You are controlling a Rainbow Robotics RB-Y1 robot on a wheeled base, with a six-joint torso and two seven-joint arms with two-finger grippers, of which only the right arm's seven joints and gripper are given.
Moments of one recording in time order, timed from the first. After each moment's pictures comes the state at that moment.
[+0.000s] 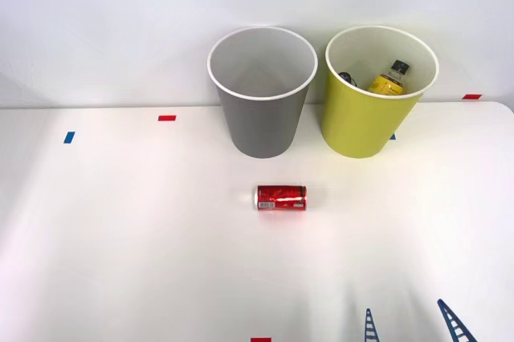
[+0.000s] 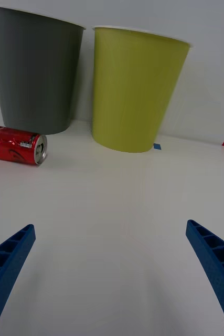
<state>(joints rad) 0.88 -0.26 0.36 -1.75 -0.16 -0.78 1.85</state>
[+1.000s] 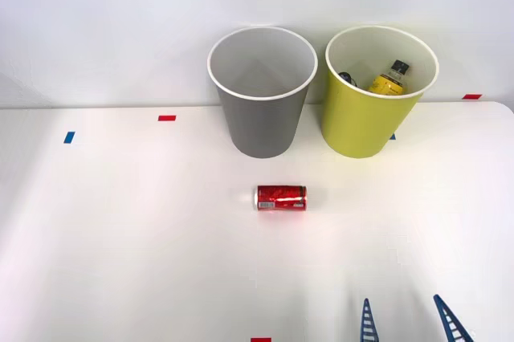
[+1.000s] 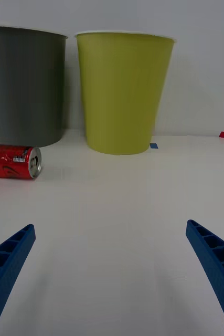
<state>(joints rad) 0.80 -0.28 0.43 -1.70 -0.32 -0.82 1.87</state>
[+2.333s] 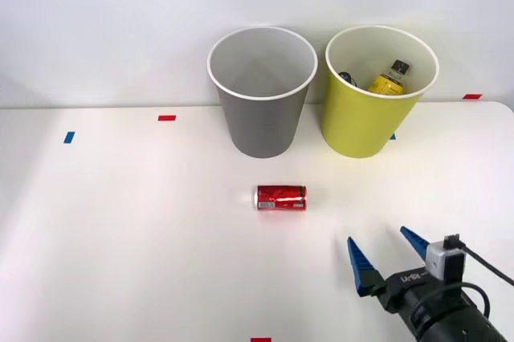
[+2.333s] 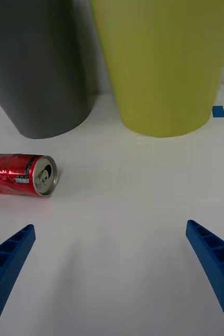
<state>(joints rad) 0.58 -0.49 0.29 -2.08 -0.87 0.01 2.02</state>
